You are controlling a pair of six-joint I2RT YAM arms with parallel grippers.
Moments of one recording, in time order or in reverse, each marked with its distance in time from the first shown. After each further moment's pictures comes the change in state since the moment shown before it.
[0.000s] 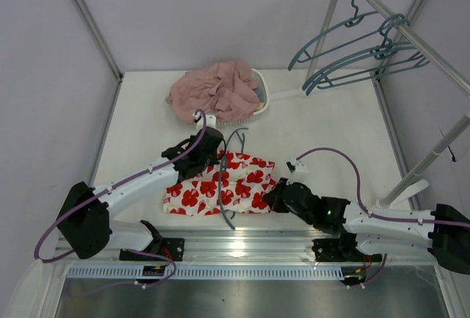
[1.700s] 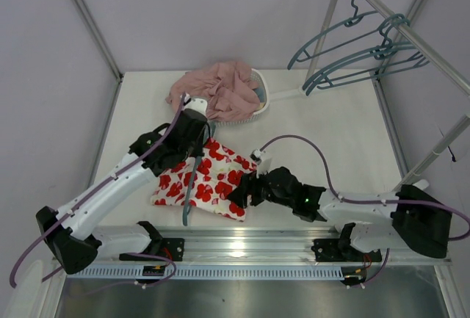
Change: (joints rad) left arm 0.010 -0.143 0.307 -0.441 0.017 0.169; right arm -0.071 0.346 0.135 0.397 -0.407 -0.354
